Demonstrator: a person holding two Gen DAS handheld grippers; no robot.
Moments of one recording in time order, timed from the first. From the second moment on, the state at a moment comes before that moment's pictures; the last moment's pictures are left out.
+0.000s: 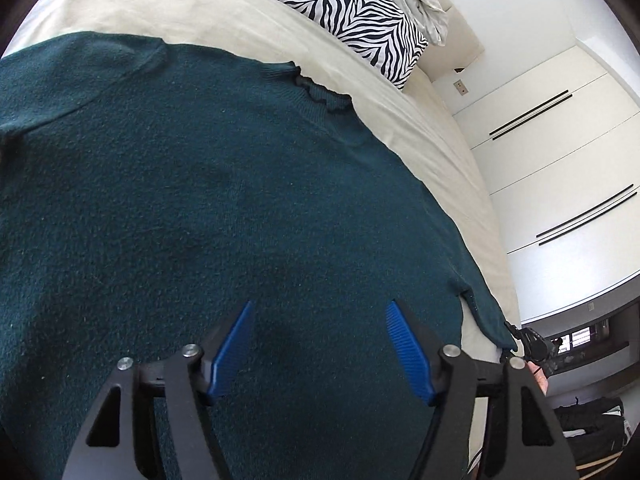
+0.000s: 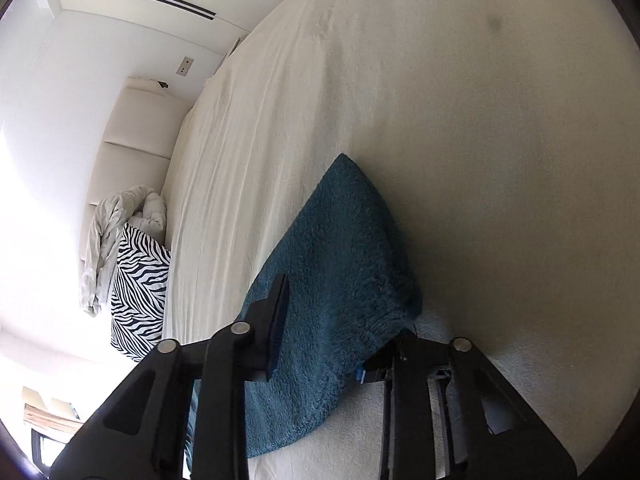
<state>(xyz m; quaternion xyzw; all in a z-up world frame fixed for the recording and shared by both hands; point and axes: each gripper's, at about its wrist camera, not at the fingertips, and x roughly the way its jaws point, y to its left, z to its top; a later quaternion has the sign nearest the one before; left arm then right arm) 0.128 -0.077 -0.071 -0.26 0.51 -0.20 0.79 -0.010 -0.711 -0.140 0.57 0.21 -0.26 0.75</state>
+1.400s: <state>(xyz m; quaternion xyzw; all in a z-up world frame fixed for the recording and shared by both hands) 0.197 -0.116 -0.075 -0.31 0.53 -0.27 0.74 0.096 -0.375 -0.165 0.50 0.33 0.08 0.80</state>
